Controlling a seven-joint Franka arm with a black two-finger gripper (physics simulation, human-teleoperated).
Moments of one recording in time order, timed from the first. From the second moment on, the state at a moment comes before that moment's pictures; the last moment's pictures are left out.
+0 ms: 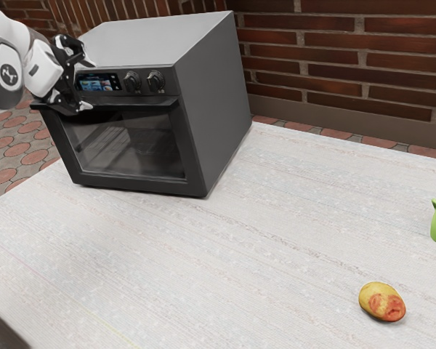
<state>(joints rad) -0.02 0.03 0.50 -1.59 -0.21 2.39 1.74</state>
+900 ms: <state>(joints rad) 0.05 0.14 0.48 -1.62 -0.27 2.42 1.78</state>
